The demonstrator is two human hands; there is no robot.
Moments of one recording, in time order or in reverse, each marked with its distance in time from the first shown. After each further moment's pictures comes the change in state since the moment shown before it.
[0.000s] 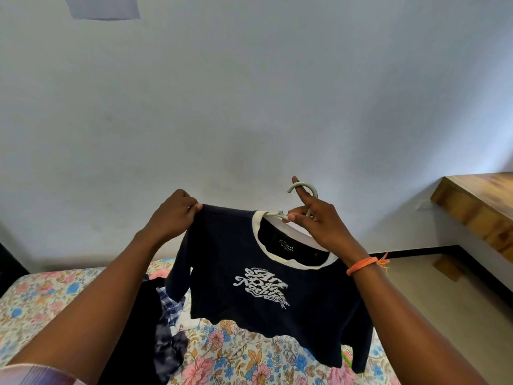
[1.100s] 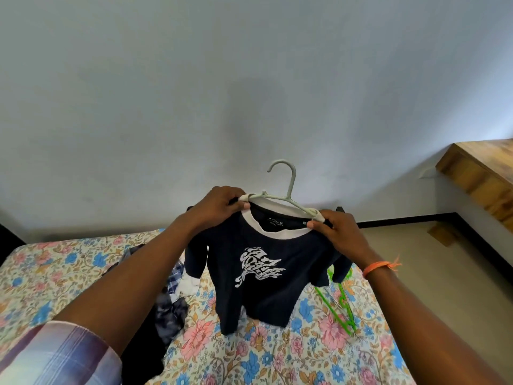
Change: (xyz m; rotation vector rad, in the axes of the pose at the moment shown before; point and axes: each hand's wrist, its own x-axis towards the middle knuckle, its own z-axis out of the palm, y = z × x) left_hand 0.018 0.063 0.074 -0.278 -0.260 0.241; right_hand -0.032 0.120 0.007 -0.211 0.006 0.136
